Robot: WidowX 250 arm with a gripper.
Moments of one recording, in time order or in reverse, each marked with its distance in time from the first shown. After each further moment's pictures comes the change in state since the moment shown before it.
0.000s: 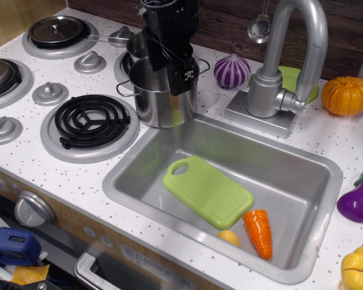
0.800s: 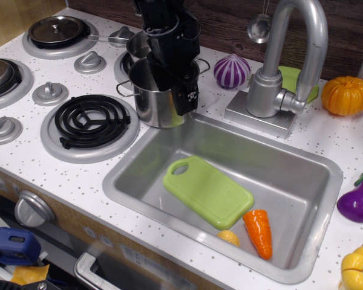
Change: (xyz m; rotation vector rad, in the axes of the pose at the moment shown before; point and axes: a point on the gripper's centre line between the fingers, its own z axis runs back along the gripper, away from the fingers) arm -0.002 -0.007 -0.034 -0.059 -0.061 0.010
